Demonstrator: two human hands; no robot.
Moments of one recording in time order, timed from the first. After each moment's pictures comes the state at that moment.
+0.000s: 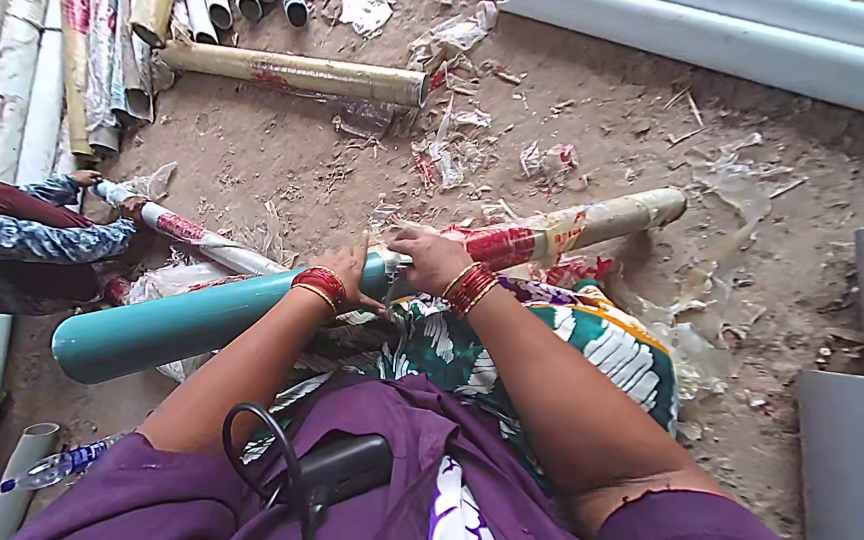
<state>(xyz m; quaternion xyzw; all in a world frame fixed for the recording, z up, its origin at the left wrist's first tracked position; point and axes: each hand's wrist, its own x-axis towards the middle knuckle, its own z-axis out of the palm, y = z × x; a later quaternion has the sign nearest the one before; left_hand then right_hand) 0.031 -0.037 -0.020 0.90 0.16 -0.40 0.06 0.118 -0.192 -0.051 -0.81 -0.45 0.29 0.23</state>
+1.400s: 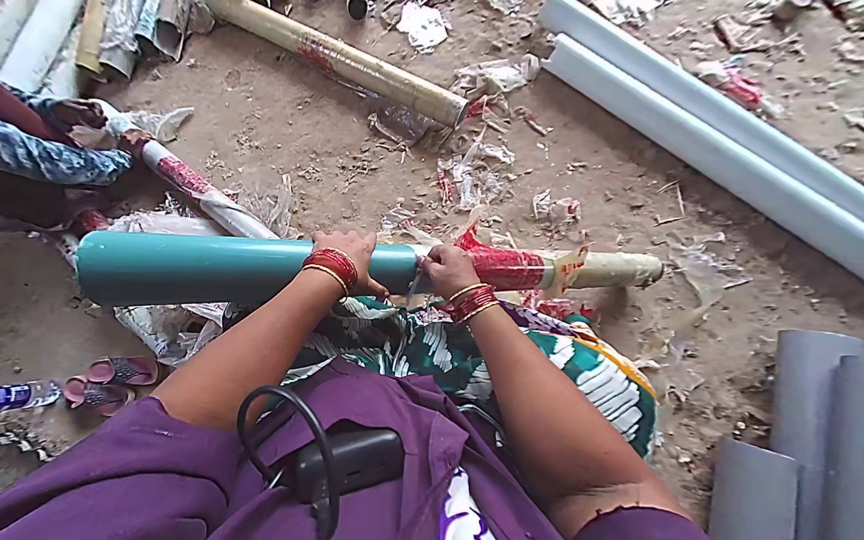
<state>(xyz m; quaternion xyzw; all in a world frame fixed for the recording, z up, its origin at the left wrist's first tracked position) 0.006 -0.016 -0.008 0.91 0.22 -0.36 0.05 0.099 -0.172 -0.066 -0.84 -0.29 0.34 0.30</state>
